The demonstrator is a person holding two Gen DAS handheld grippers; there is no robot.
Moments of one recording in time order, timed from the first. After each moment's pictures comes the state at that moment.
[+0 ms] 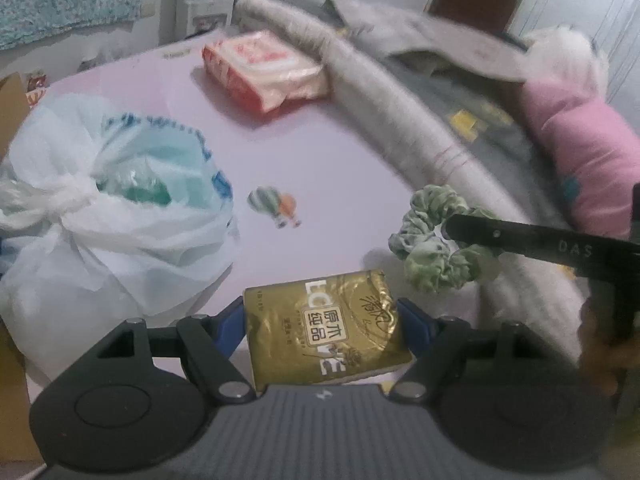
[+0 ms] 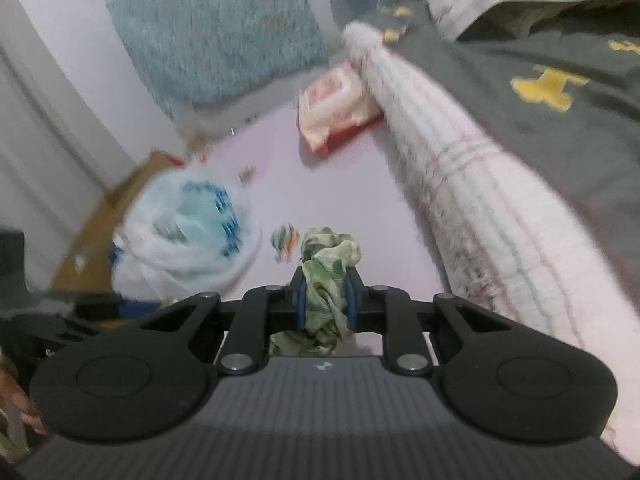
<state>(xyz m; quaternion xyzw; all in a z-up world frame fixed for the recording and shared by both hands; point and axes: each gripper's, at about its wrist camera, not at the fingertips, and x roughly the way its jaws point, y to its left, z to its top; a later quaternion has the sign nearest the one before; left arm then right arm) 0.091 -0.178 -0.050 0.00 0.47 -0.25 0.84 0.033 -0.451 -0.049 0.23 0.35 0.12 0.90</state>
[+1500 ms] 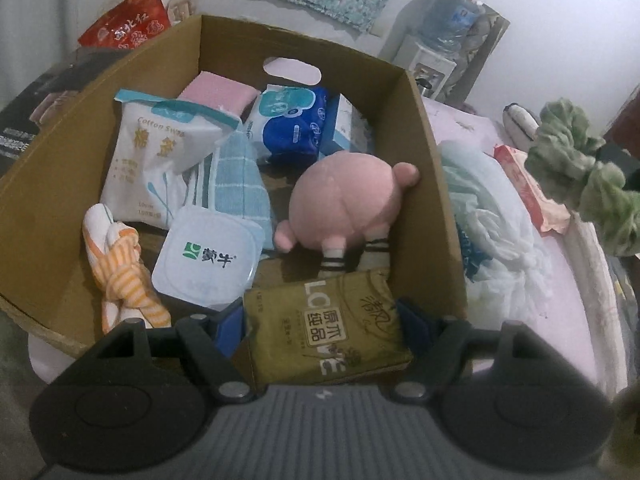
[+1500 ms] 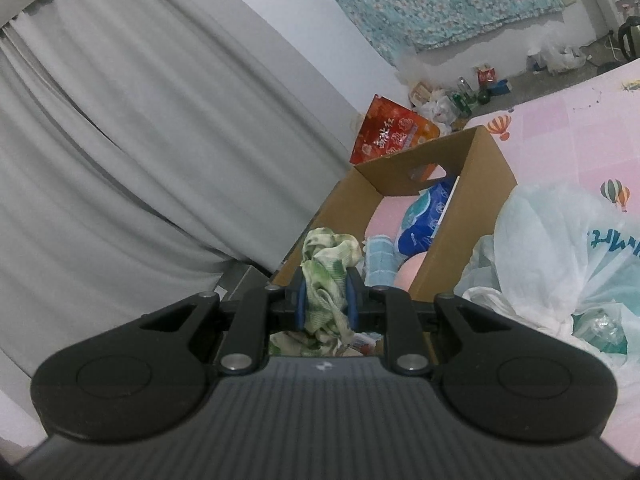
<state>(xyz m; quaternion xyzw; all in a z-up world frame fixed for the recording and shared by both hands) 0.074 0.113 -0.030 -0.16 0.47 0.00 0.87 0.171 -0.168 0.032 0.25 0.37 0.43 0.79</state>
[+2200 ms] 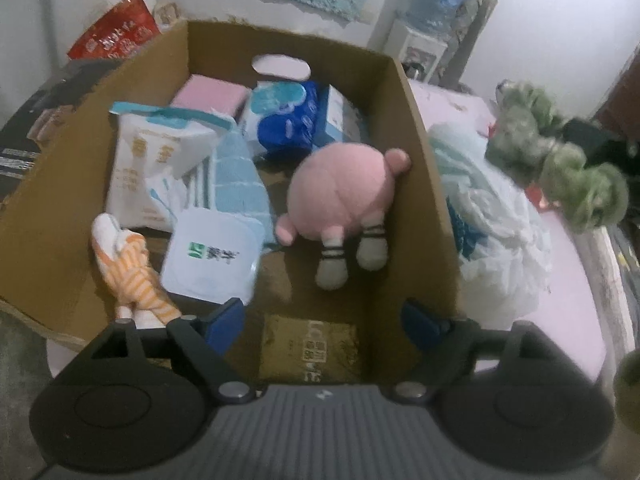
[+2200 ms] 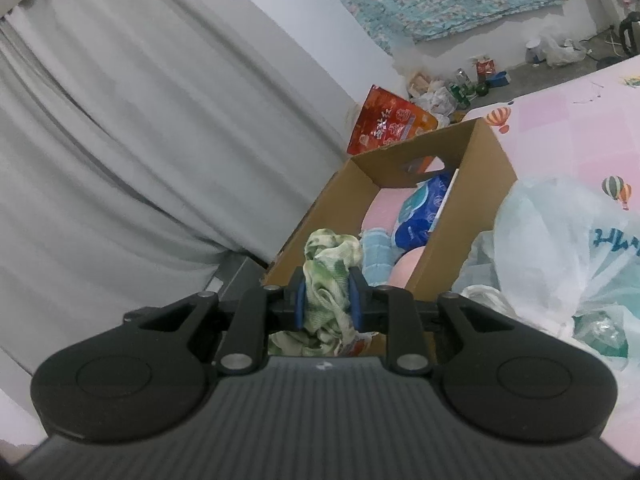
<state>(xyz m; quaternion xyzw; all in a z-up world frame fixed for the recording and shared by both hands) 0.072 0.114 -0.018 -0.13 0.48 -0.01 0.87 0.169 -0.159 0.041 0.23 0.38 0.44 0.78</state>
